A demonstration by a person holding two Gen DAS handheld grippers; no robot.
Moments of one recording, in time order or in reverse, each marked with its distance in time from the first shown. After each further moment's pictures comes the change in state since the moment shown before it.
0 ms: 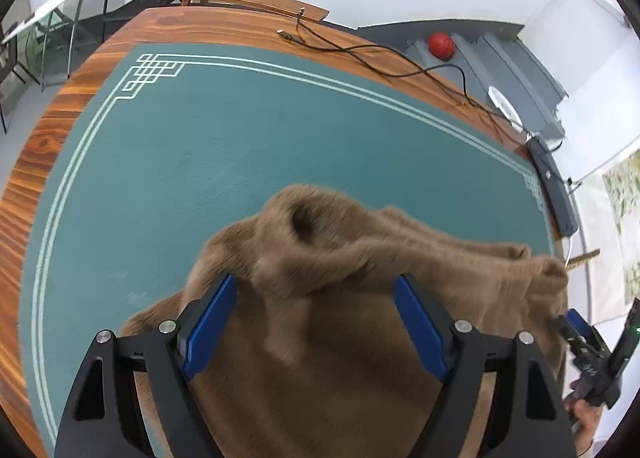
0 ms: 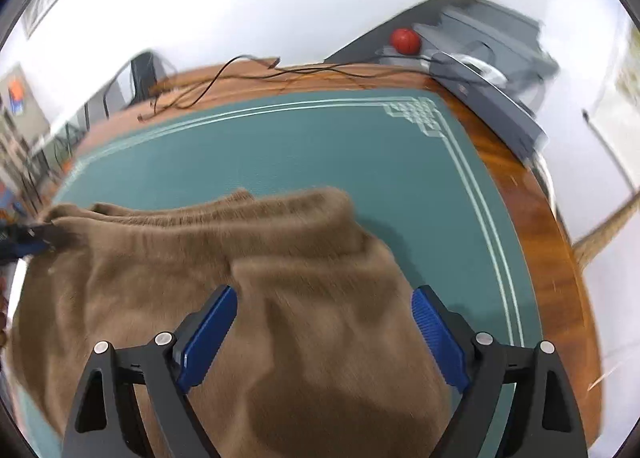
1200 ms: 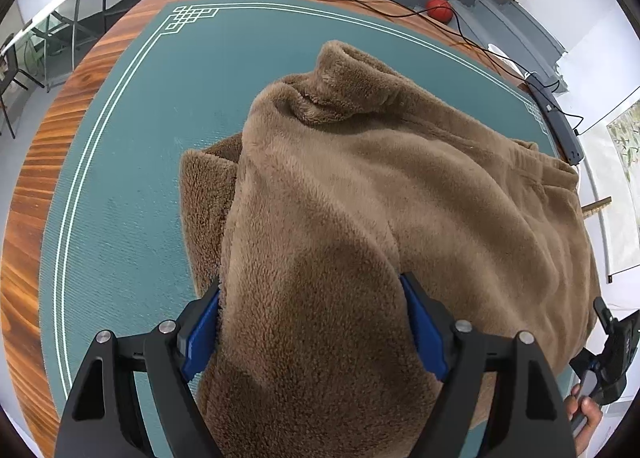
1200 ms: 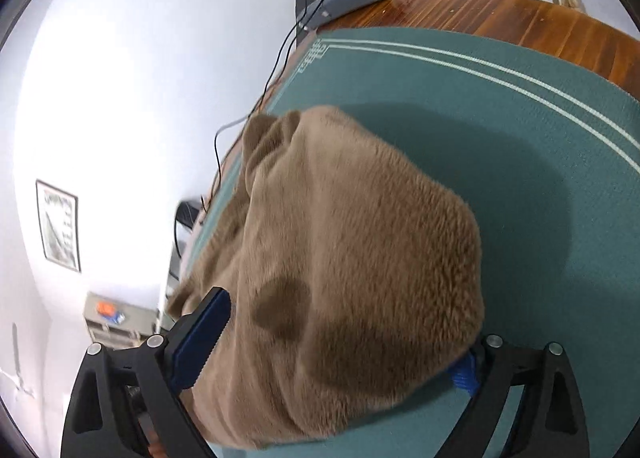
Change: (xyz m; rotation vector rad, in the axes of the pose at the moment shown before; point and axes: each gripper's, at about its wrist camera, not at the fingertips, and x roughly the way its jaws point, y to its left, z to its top) left arm -0.017 0.009 -0.085 0.064 0.081 0.047; right arm -0.025 -0.051 -0.143 0.737 -0.119 0.443
